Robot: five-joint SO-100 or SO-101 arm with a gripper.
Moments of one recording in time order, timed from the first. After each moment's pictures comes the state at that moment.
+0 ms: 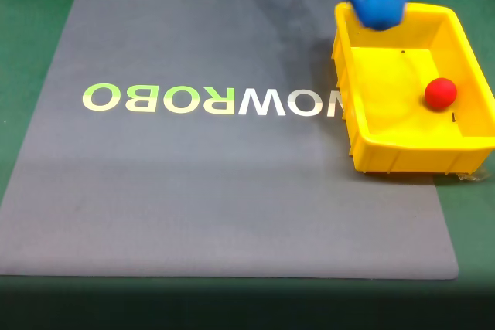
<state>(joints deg) -16.2 89.6 80.1 40.9 -89.4</state>
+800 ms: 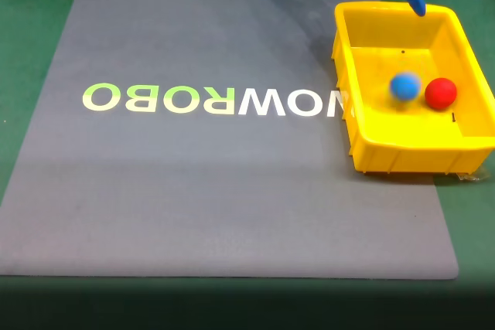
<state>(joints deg) -24.3 92.5 84.7 41.0 -86.0</state>
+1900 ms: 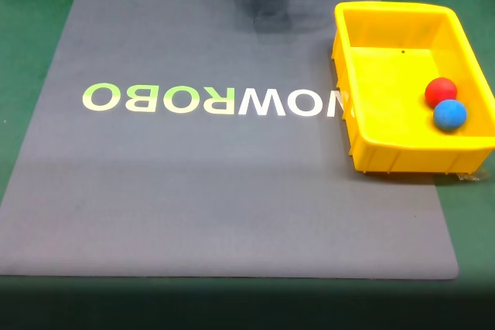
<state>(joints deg) -0.2 180.8 164.3 76.1 -93.7</state>
